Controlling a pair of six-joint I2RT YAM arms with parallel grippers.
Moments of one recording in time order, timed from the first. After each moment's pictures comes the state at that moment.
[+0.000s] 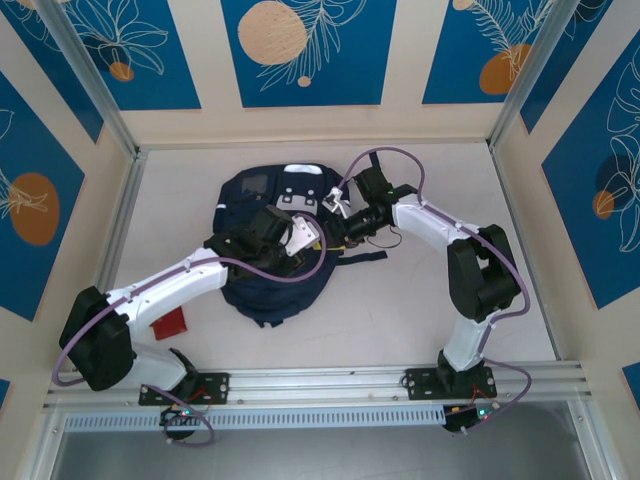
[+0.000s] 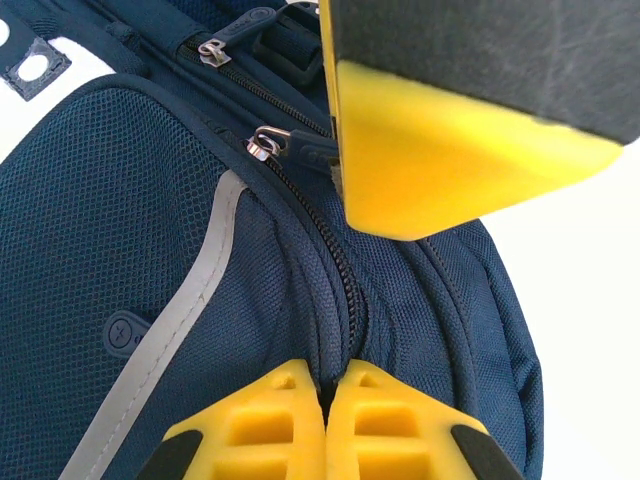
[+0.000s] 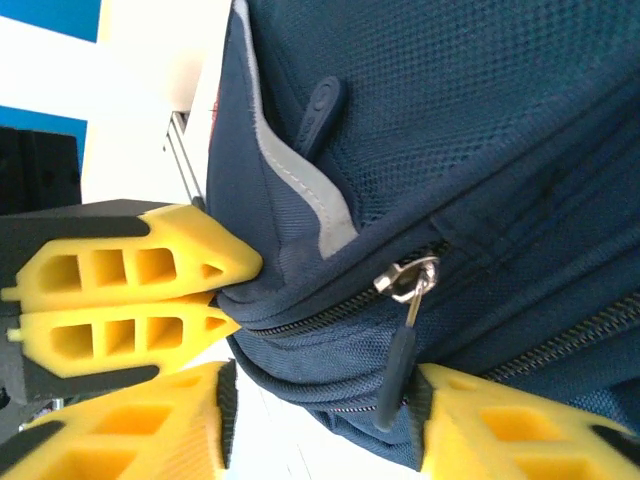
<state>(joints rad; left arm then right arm) -0.75 1.39 1.03 -0.51 0.02 0.23 0.45 1.79 1.31 -0.70 -0.95 0.09</state>
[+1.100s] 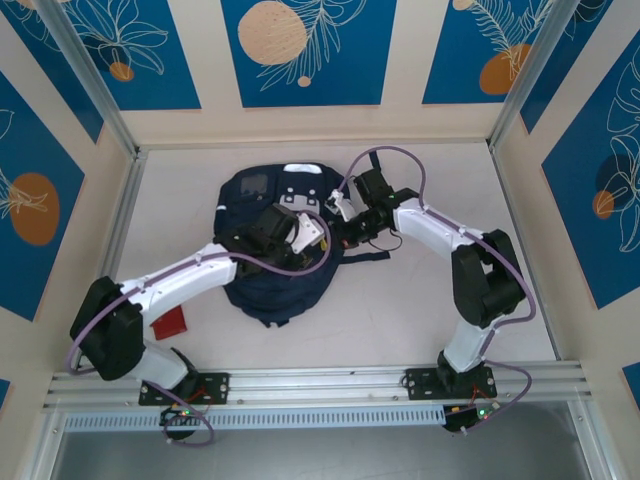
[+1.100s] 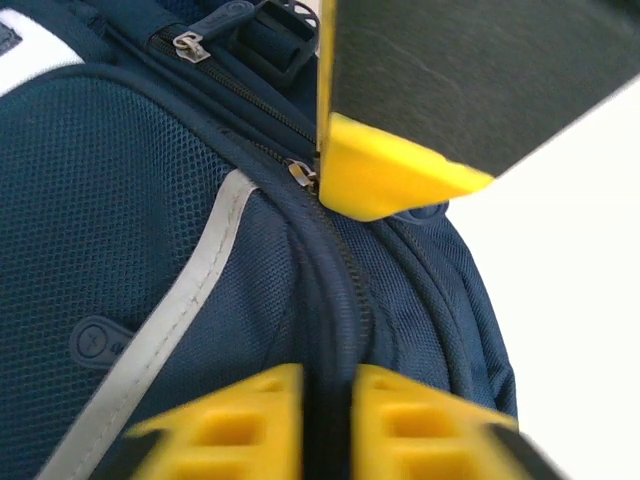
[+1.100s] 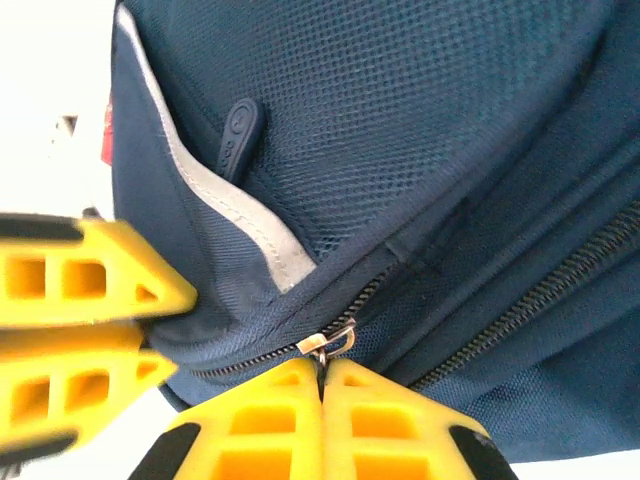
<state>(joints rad) -0.75 1.47 1.06 -0.47 0.08 0.11 0.46 1.73 1.27 -0.67 -0.72 0.07</state>
